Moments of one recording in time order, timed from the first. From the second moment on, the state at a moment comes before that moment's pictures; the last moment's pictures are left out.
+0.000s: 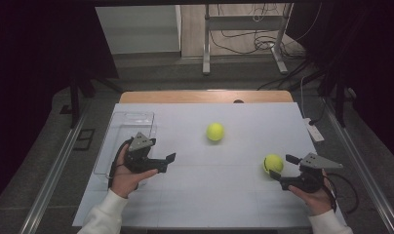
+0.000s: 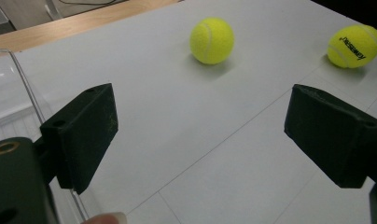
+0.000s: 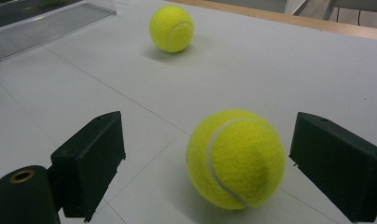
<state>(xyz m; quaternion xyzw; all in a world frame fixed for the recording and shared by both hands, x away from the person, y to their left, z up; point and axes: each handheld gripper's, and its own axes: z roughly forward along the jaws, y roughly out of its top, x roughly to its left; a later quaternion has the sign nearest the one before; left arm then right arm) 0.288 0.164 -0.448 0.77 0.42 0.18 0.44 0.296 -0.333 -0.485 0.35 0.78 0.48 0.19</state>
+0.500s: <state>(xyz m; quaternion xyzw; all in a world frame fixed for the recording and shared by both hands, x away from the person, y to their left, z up) 0.300 0.157 -0.446 0.78 0.42 0.17 0.44 0.297 -0.332 -0.486 0.35 0.78 0.48 0.19</state>
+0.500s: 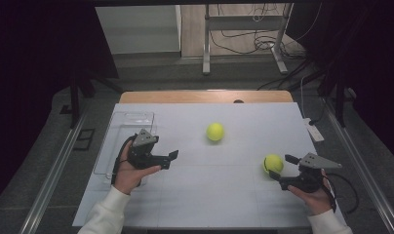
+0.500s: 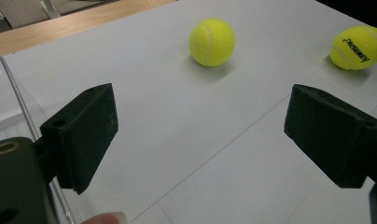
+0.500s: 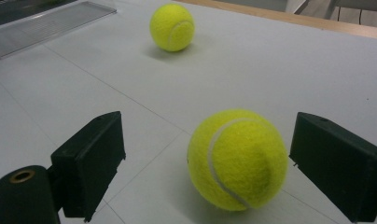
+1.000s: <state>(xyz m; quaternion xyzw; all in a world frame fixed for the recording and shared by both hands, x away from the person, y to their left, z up) 0.310 0.153 -0.446 0.78 0.42 0.16 0.44 0.298 -0.331 -0.486 0.35 0.78 0.48 0.19</state>
